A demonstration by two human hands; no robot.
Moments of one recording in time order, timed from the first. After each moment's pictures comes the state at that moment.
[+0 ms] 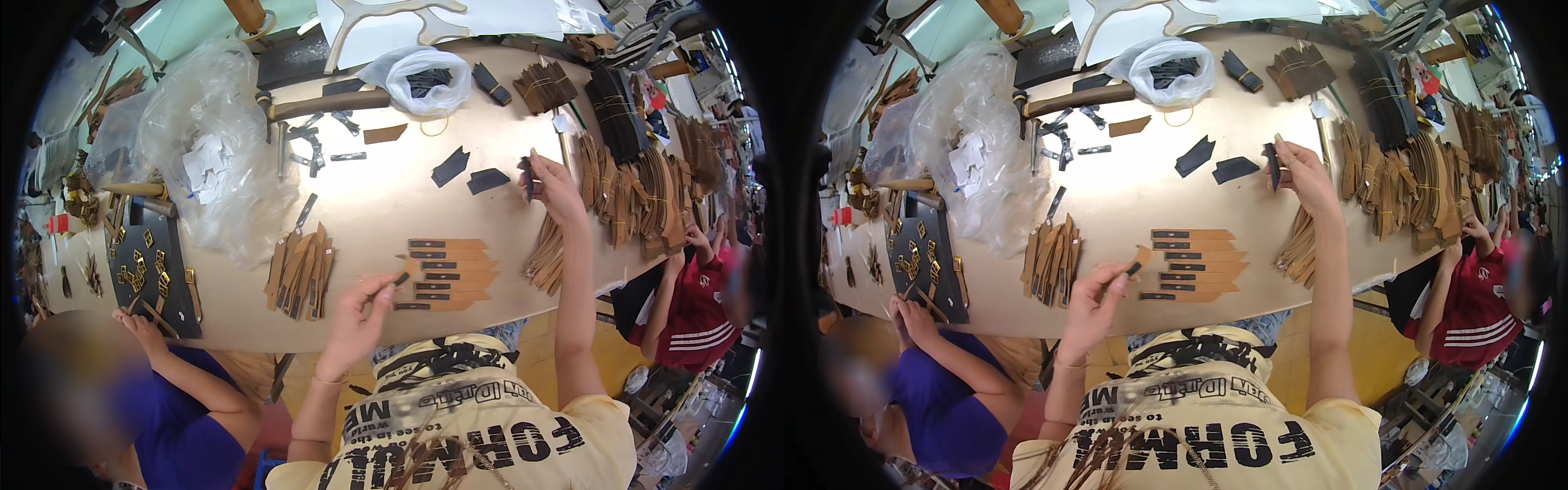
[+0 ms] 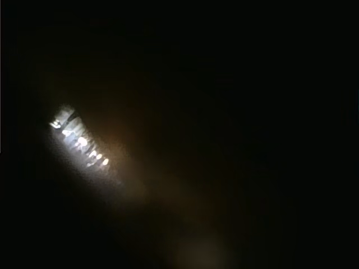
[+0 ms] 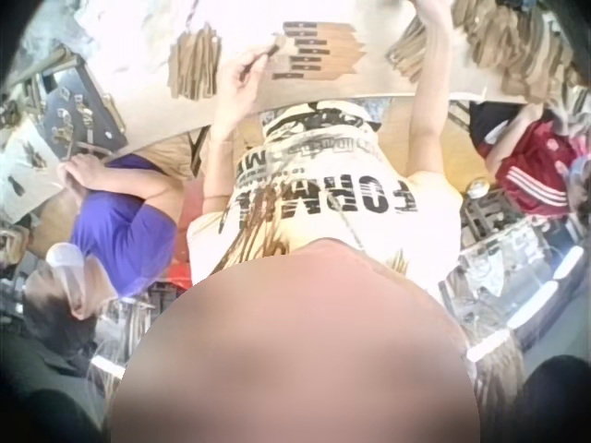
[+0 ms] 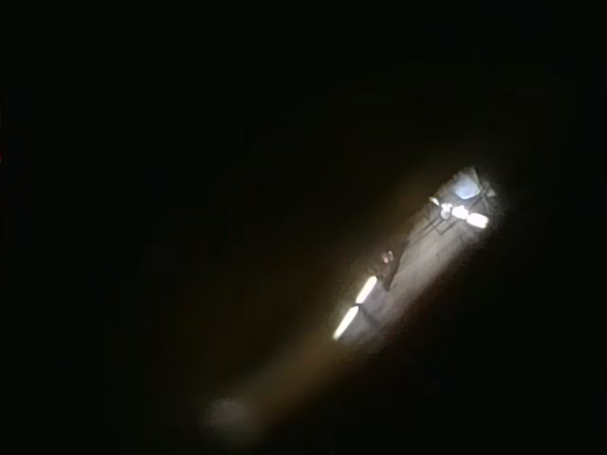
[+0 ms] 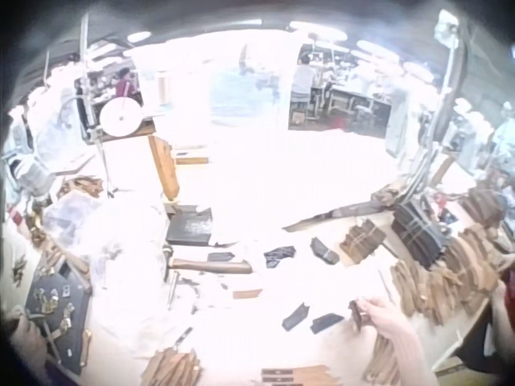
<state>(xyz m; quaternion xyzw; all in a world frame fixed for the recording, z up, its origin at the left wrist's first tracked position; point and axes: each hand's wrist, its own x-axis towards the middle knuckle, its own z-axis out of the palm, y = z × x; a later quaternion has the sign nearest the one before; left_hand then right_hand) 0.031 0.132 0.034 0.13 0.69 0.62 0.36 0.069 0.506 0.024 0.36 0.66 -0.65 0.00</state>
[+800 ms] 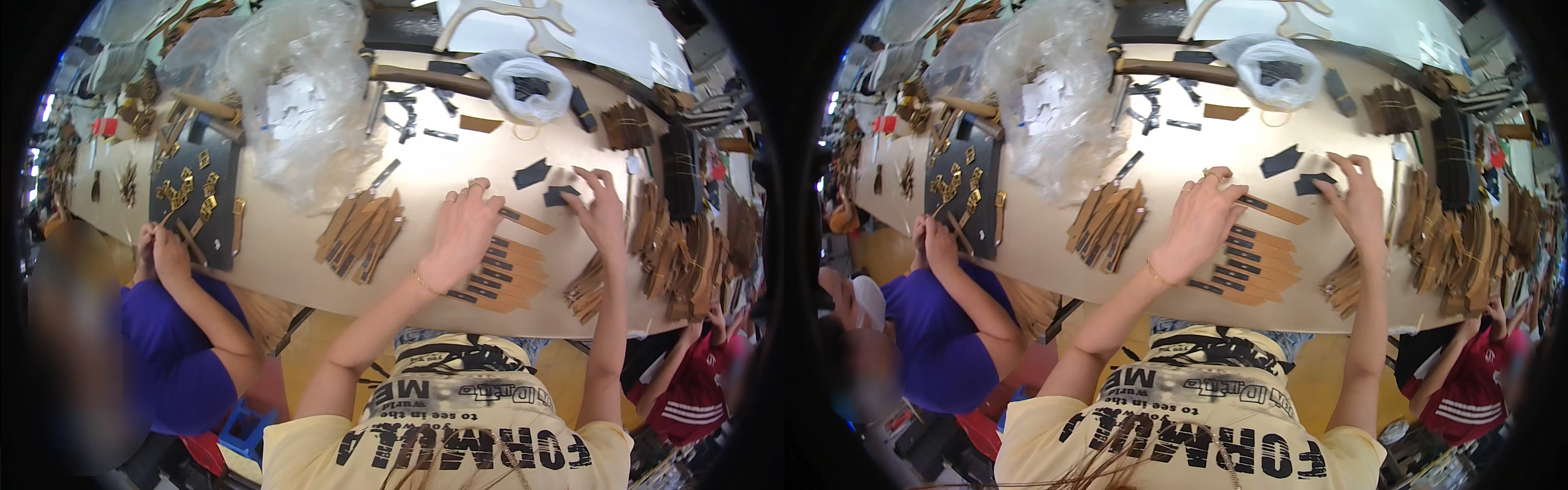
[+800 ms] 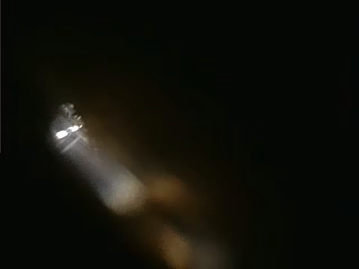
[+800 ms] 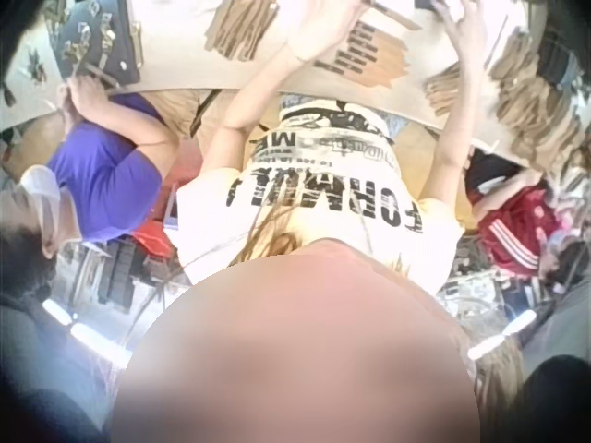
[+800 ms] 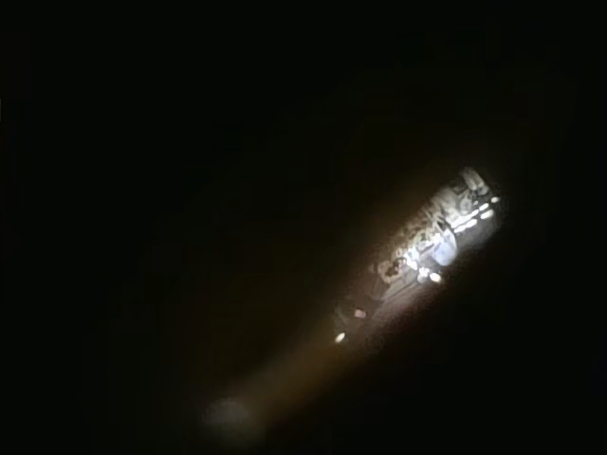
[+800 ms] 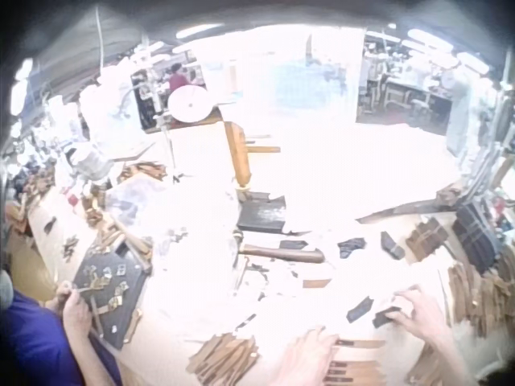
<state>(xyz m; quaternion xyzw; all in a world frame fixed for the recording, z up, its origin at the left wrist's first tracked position) -0.015 0.218 0.007 0.32 0.88 0.36 0.05 0.048 0.472 0.030 0.17 0.97 -0.19 -0.01</state>
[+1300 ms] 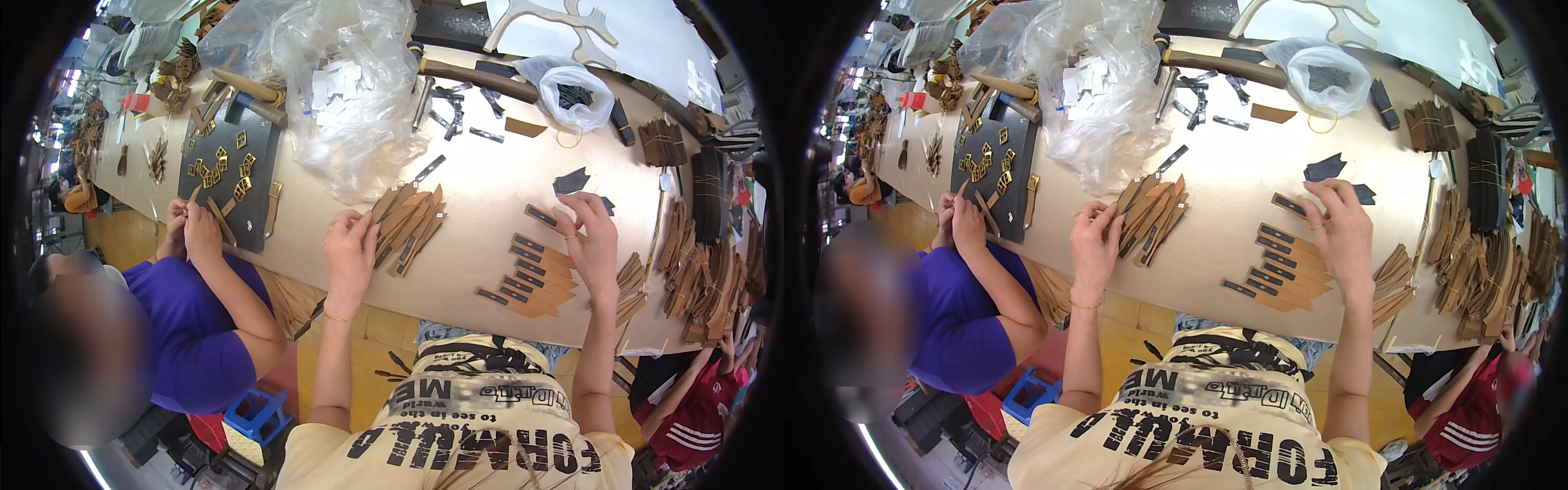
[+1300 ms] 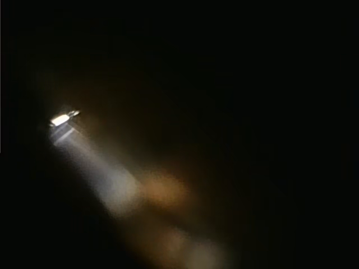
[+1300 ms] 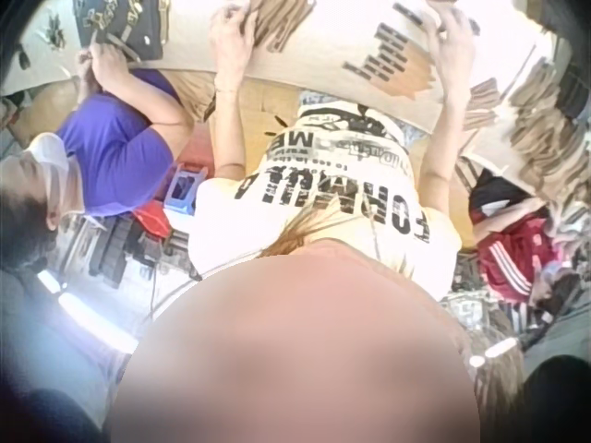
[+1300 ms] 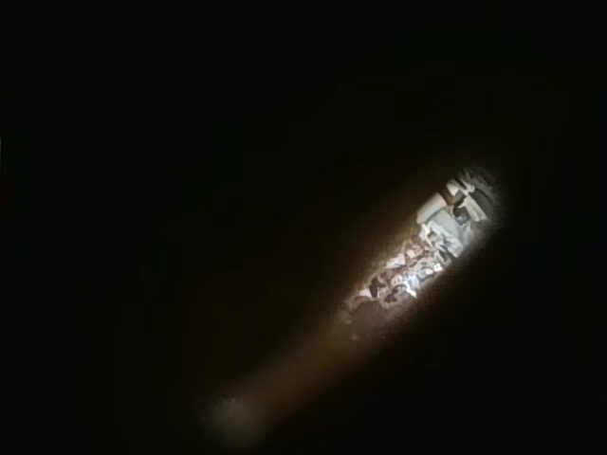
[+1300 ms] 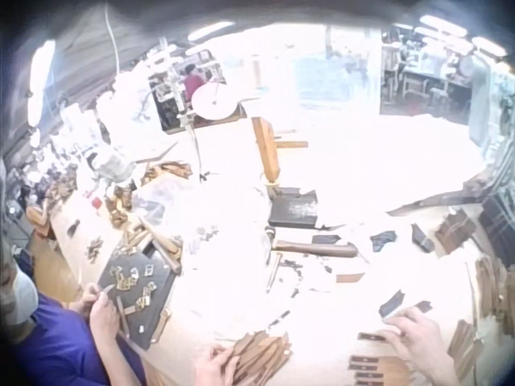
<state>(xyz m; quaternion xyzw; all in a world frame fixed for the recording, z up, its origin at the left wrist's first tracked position) -0.004 0.026 -0.012 0.08 0.95 0.29 -0.01 0.048 0.386 0.036 0.06 0.95 -0.31 -0.05</state>
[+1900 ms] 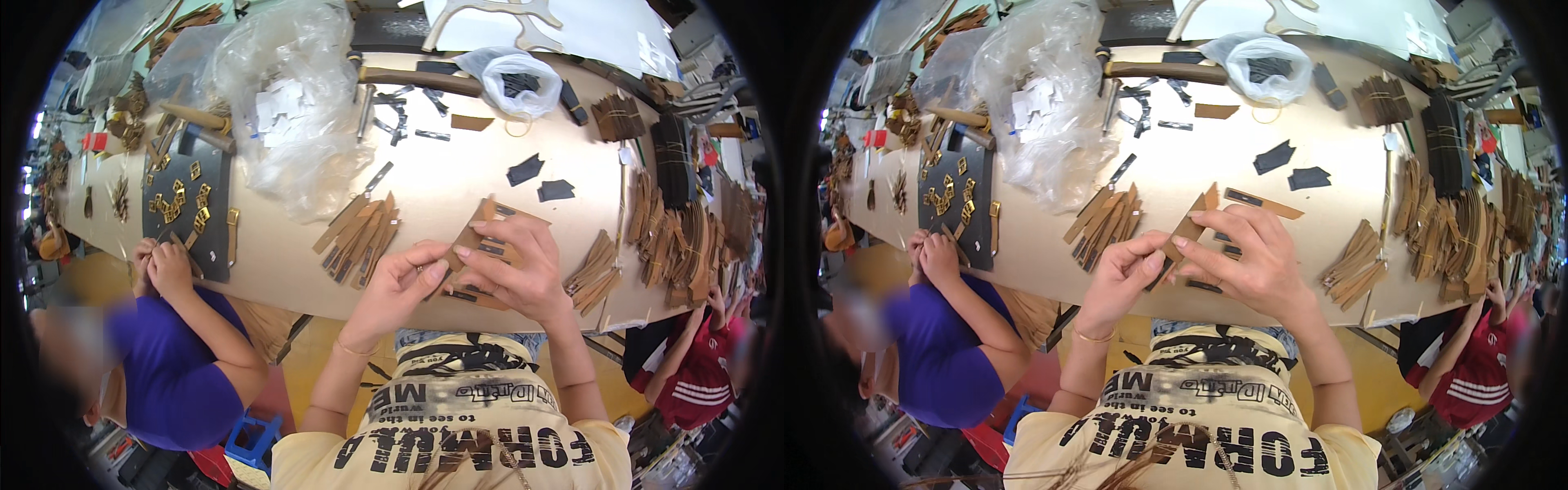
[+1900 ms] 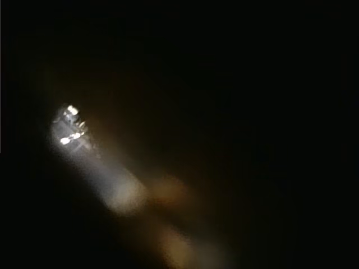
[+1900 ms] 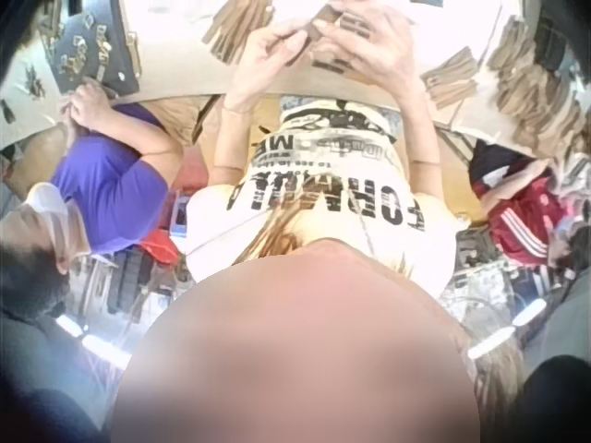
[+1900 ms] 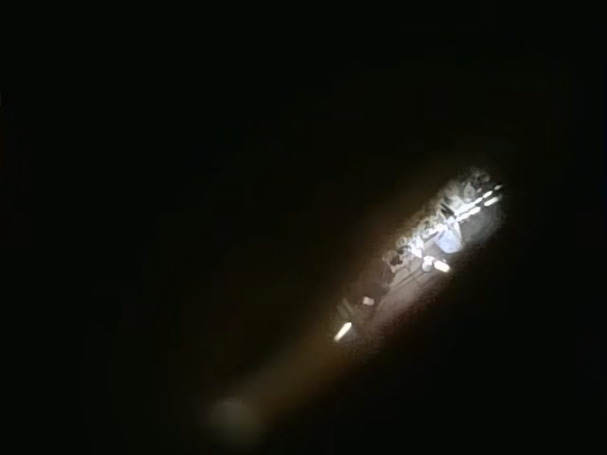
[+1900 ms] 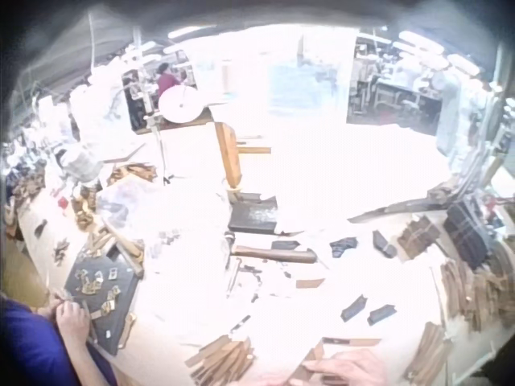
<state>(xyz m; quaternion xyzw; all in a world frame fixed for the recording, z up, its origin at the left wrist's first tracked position) 0.014 0.119 0.061 0.05 0.49 0.77 0.40 0.058 0.331 0.078 -0.18 0.93 -0.26 -0.20</state>
